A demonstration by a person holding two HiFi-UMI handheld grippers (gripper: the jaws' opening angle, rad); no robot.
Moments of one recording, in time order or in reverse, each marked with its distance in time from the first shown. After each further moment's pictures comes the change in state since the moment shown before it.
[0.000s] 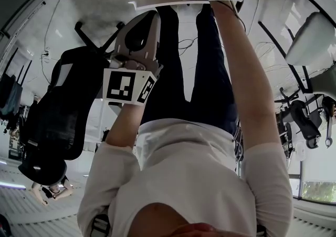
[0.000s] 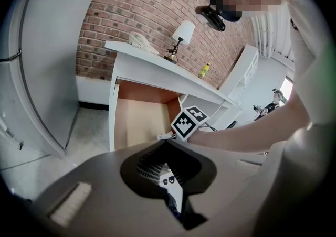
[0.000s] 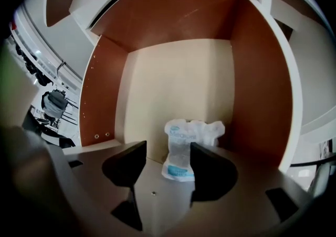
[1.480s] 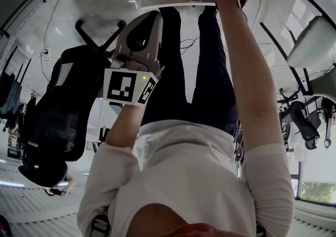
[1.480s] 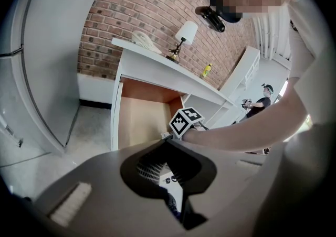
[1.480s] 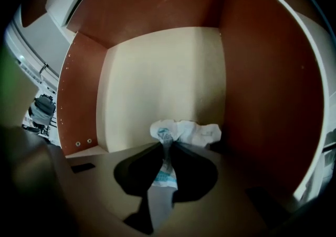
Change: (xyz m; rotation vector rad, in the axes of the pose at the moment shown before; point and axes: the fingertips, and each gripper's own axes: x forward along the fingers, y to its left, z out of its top) left arm -0.002 0.012 -0.004 -0.018 0.002 -0.005; right arm 0.004 -0.019 0.006 0.047 -0.027 -0.087
